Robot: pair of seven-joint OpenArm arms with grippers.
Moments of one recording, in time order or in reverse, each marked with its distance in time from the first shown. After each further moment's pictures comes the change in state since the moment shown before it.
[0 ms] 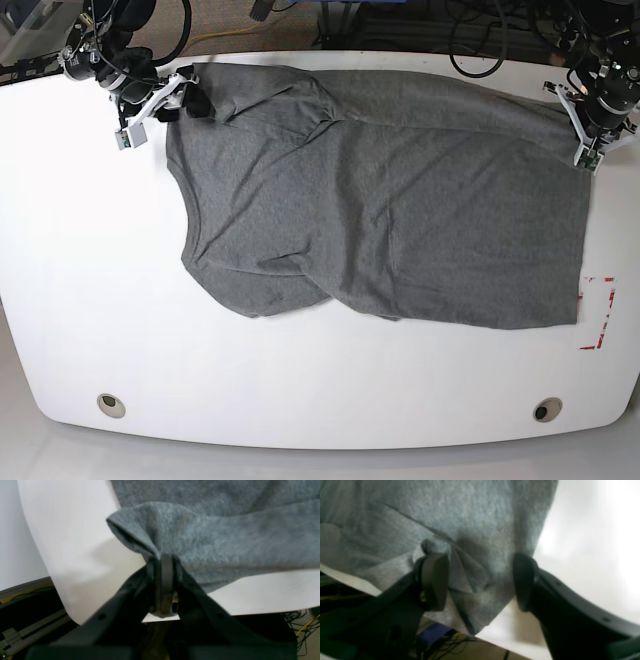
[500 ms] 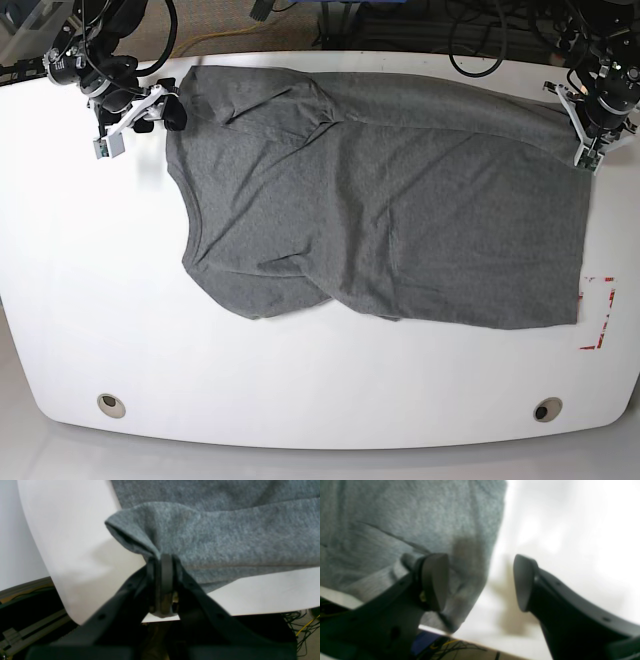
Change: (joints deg) left arm 0.0 0.0 0.0 0.0 0.0 0.0 0.0; right arm 3.2 0.8 3.9 1.3 -2.4 -0.4 -0.5
